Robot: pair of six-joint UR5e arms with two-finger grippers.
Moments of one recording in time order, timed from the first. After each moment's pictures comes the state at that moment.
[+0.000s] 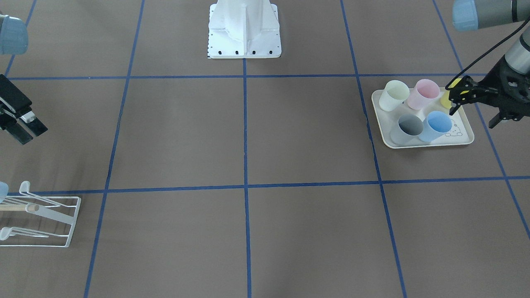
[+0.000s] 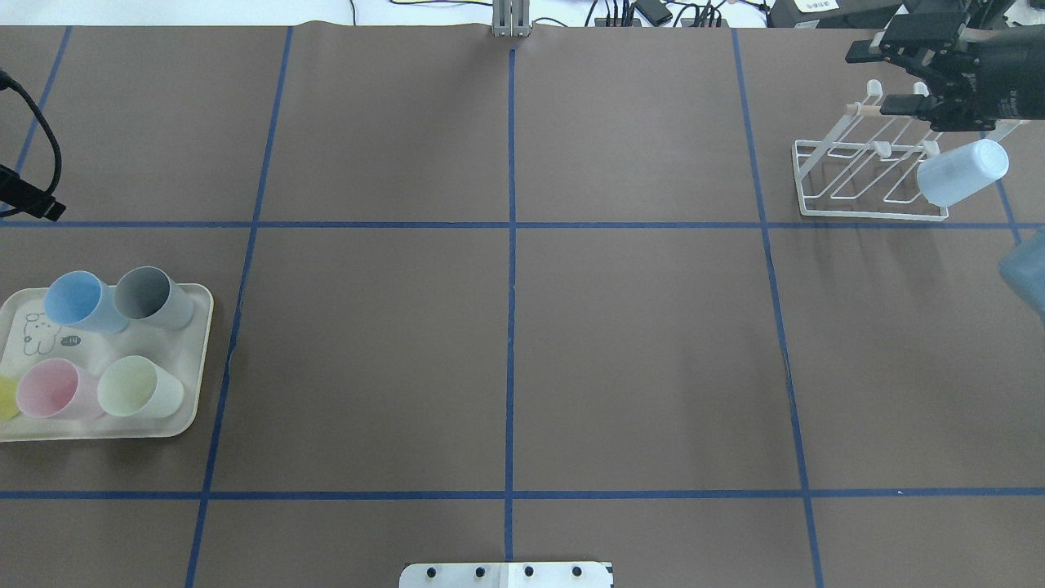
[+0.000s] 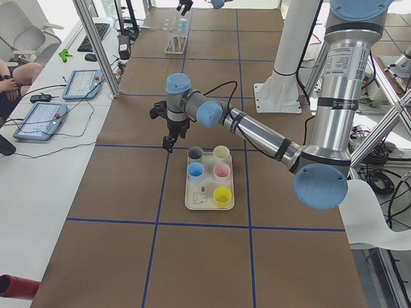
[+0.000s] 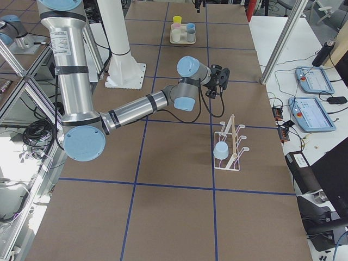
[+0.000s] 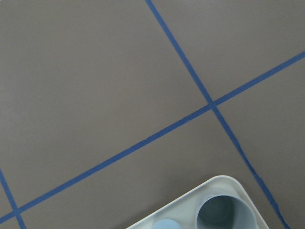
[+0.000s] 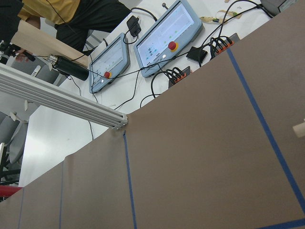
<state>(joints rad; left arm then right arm) -1.17 -1.67 -1.92 -1.60 -2.19 -0.13 1.14 -1.42 1.85 -0.60 2.11 1.59</state>
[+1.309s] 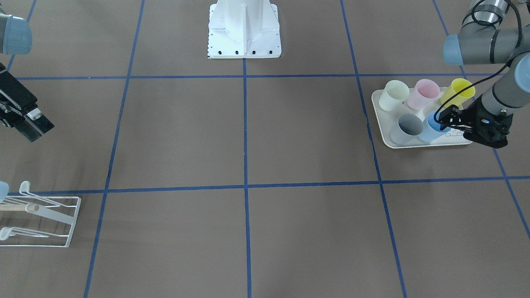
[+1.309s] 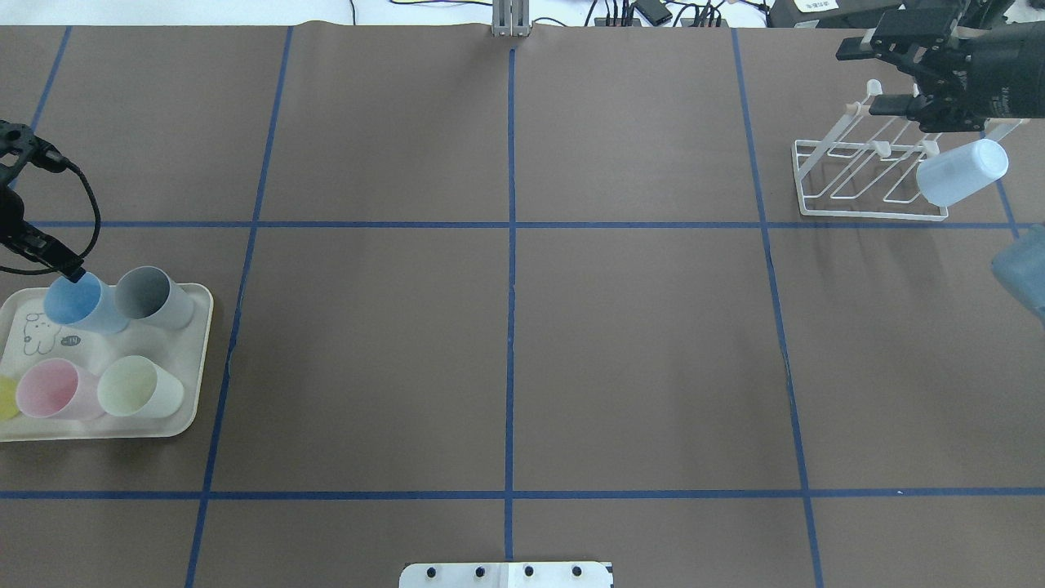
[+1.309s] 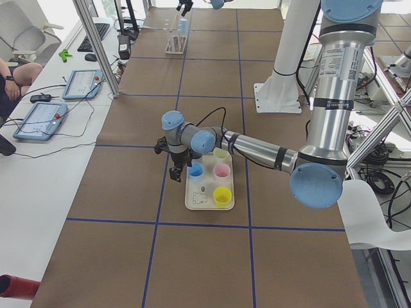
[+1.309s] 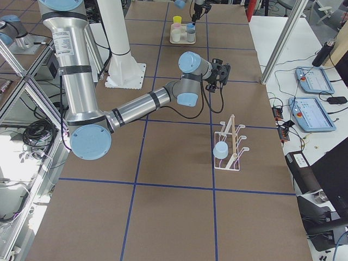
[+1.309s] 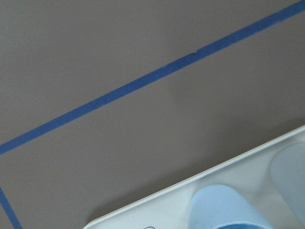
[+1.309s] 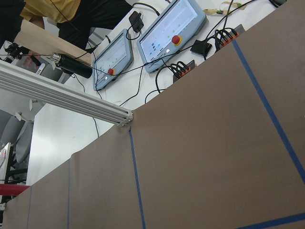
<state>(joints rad) -1.07 -1.66 -1.70 -1.67 -2.19 -0.13 1.13 -1.41 1.85 -0.60 2.11 1.62</state>
